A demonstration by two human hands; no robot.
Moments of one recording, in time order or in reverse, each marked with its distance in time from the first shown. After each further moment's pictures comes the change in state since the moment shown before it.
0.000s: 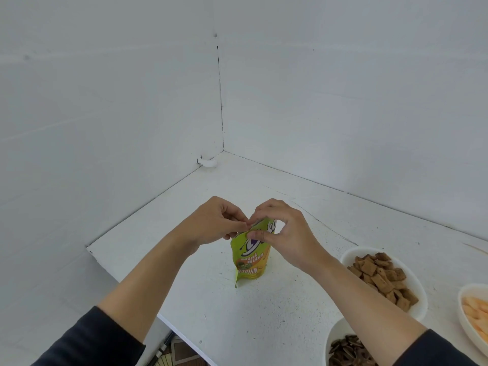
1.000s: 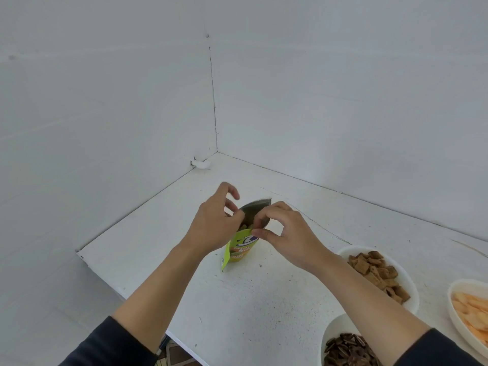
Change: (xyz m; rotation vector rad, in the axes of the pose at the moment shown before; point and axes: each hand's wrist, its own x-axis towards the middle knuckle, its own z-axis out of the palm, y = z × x) left_hand 0.007 0.003 0.026 0.103 0.353 0.111; right_hand -0.004 0.008 -0.013 -0.184 -0.042 -0.025
